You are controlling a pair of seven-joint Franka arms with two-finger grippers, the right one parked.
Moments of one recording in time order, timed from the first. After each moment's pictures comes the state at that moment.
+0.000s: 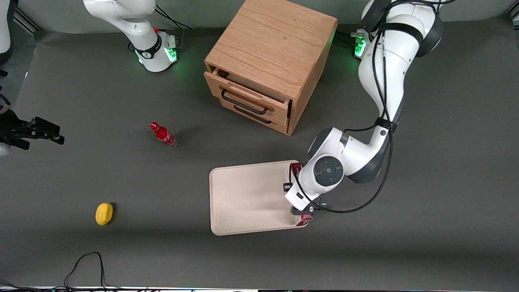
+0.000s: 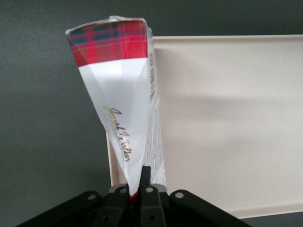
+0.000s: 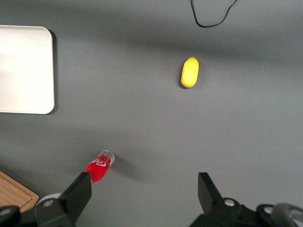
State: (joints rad) arm -0.38 0.94 -0.21 -1.06 0.04 2.00 -0.59
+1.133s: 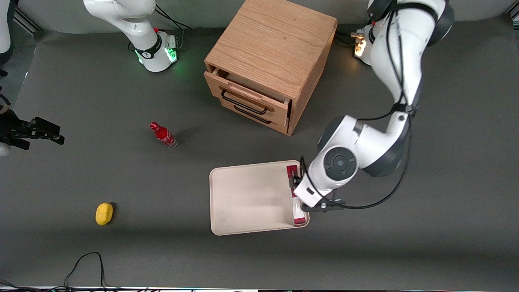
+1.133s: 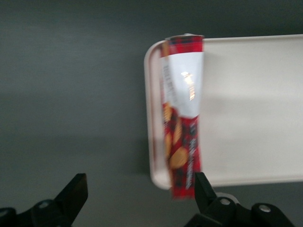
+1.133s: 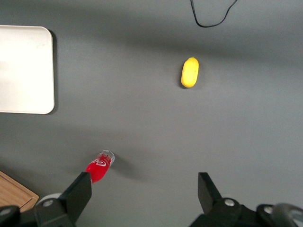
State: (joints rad) arm -0.33 0.75 -0.20 -1.09 0.07 1.76 -0.55
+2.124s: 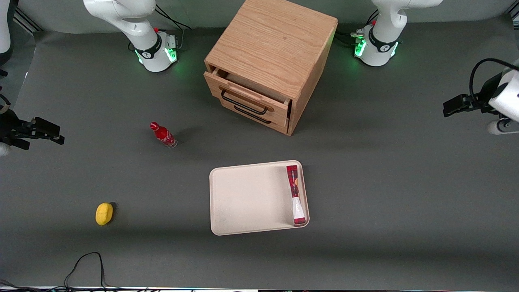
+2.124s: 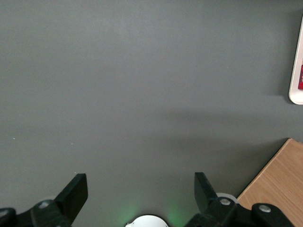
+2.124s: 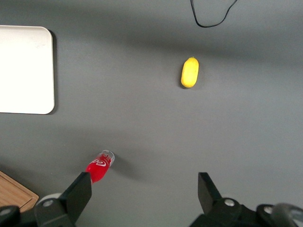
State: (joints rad) arm -0.12 -0.01 0.11 -1.65 0.04 1.52 -0.10
